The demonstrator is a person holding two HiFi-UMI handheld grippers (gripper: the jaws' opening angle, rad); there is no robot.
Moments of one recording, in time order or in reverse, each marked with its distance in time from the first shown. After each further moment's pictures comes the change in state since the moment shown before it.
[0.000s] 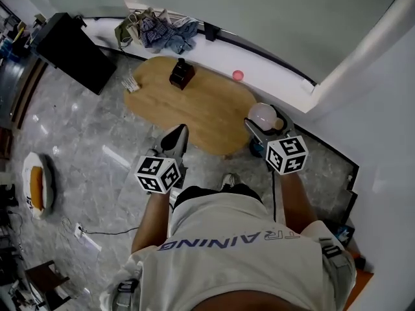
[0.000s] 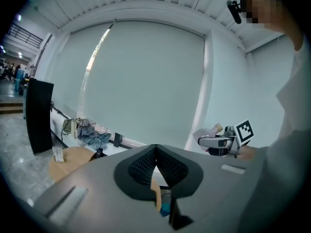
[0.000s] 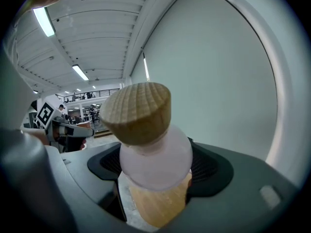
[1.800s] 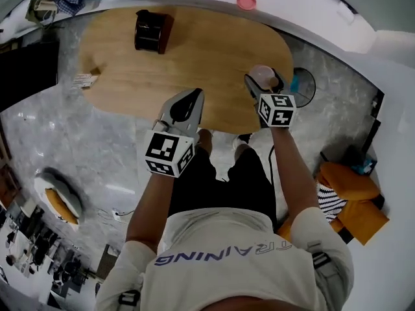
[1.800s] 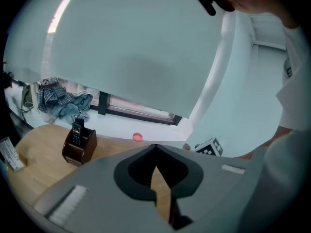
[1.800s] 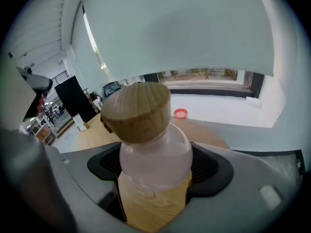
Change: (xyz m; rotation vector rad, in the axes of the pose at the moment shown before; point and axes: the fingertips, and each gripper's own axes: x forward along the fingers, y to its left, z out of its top) left arm 0.292 0.201 -0.165 0.028 0.441 -0.271; right arm 0.320 -0.131 -0.347 0.357 0.444 -0.385
